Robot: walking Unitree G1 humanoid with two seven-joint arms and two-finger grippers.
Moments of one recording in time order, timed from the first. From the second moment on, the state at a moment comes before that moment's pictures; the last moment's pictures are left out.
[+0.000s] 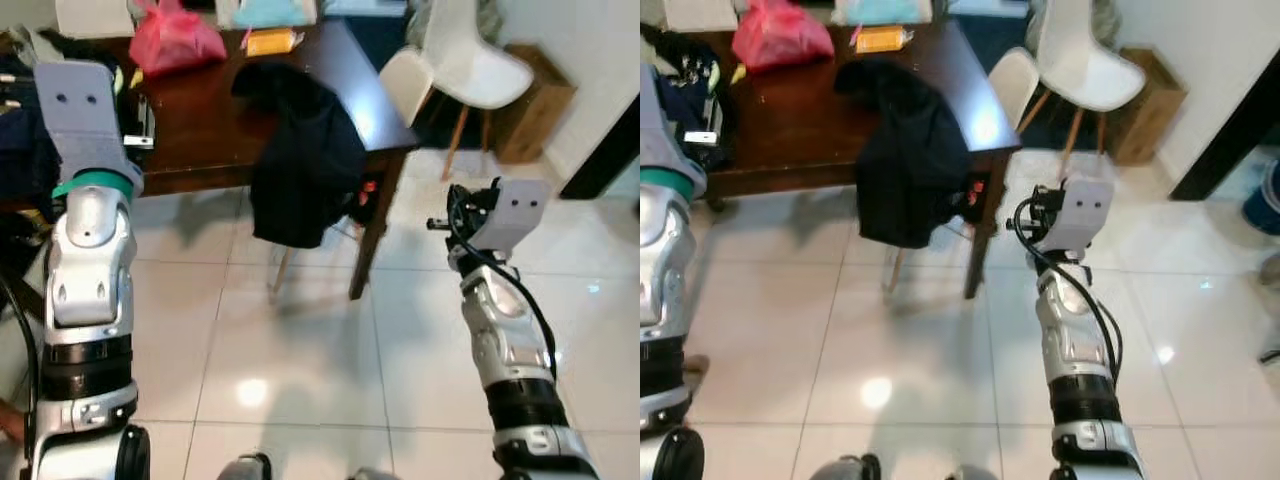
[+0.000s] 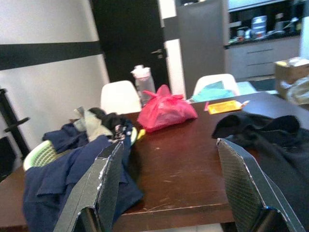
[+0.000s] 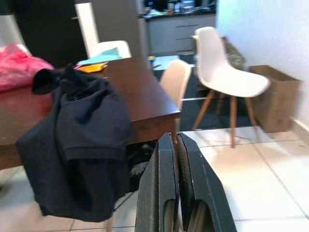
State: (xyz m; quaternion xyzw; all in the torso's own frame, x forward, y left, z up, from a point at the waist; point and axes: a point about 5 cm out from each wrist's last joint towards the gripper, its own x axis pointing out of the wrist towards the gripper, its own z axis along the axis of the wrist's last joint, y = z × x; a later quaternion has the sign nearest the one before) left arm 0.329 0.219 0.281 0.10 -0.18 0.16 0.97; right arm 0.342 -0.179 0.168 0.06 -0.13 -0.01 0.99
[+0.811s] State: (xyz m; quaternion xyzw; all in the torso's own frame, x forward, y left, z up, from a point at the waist) left arm 0.334 0.207 0.280 0.11 -0.16 0.14 0.97; right arm 0.341 -0.178 0.174 0.05 -0.14 0.01 0.99
